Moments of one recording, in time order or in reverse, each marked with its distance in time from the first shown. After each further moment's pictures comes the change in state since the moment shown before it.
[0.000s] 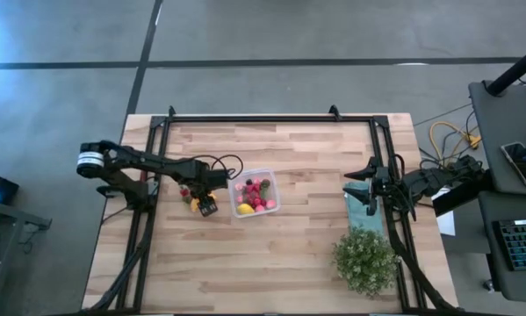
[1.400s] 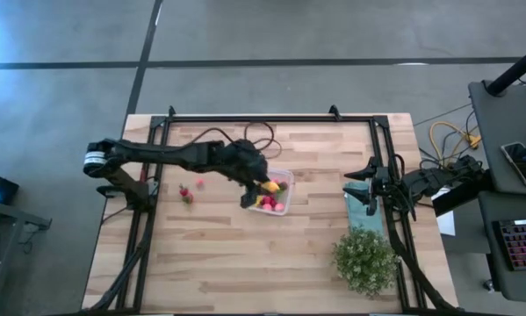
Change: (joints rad) left arm -0.027 0.046 0.494 0.419 0.248 0.294; right arm 0.000 0.000 0.000 0.000 0.000 0.000
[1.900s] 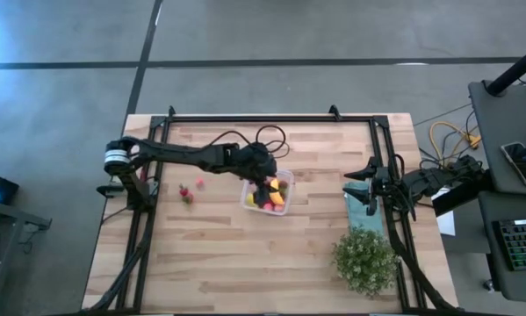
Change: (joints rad) left arm 0.035 0.178 0.001 0.087 -0.084 -0.001; right arm 0.000 0.000 0.000 0.000 0.000 0.000
